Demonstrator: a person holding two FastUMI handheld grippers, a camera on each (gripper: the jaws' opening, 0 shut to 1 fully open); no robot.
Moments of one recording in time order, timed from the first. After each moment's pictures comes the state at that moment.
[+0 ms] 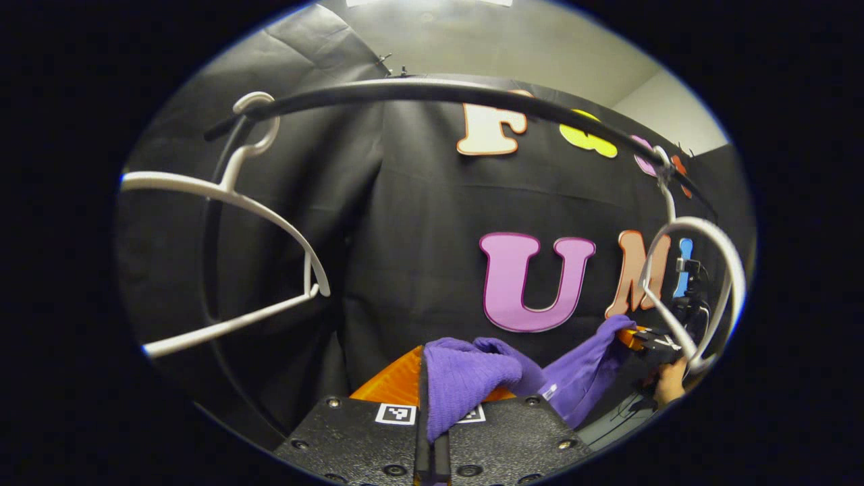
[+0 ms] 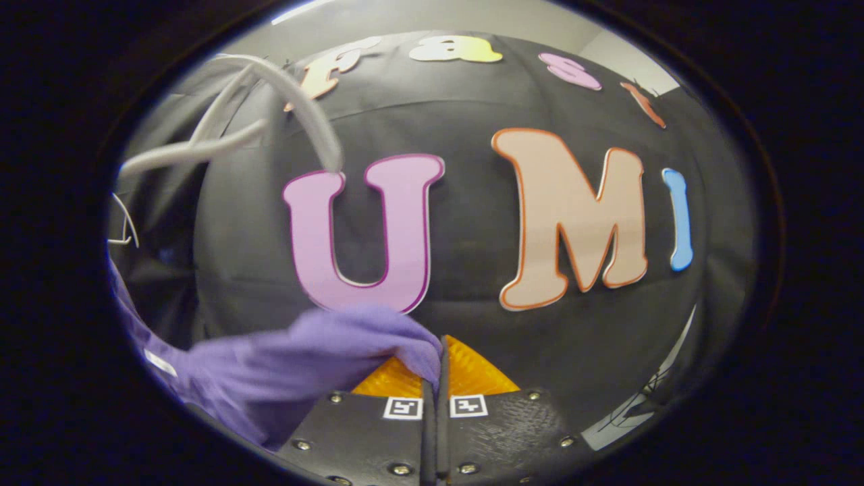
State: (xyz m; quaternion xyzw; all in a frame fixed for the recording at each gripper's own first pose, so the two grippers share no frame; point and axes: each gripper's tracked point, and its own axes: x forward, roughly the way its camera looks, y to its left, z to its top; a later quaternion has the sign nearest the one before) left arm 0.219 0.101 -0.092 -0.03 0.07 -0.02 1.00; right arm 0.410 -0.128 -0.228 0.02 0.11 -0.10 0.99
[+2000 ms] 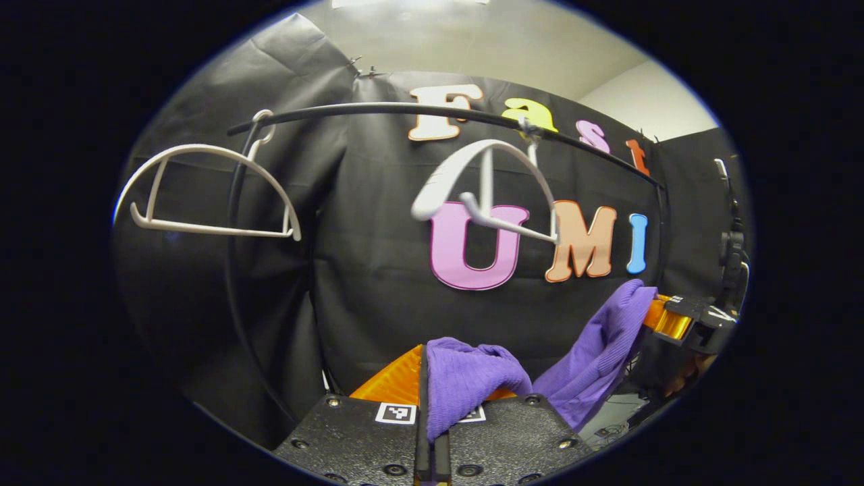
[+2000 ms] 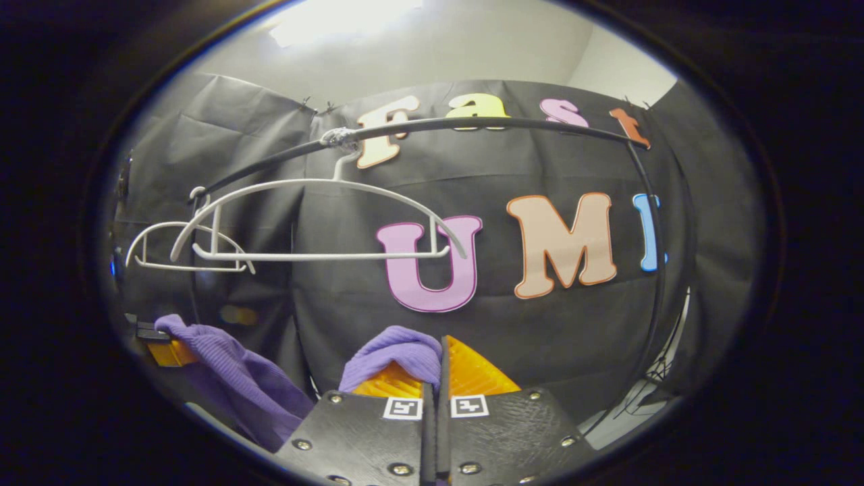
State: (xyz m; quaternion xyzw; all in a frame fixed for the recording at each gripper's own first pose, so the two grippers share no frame) left arm 0.084 -0.001 -0.113 -0.04 0.08 -0.08 0.99; right arm 0.175 -0.033 -0.125 0.04 0.05 -0.05 1.00
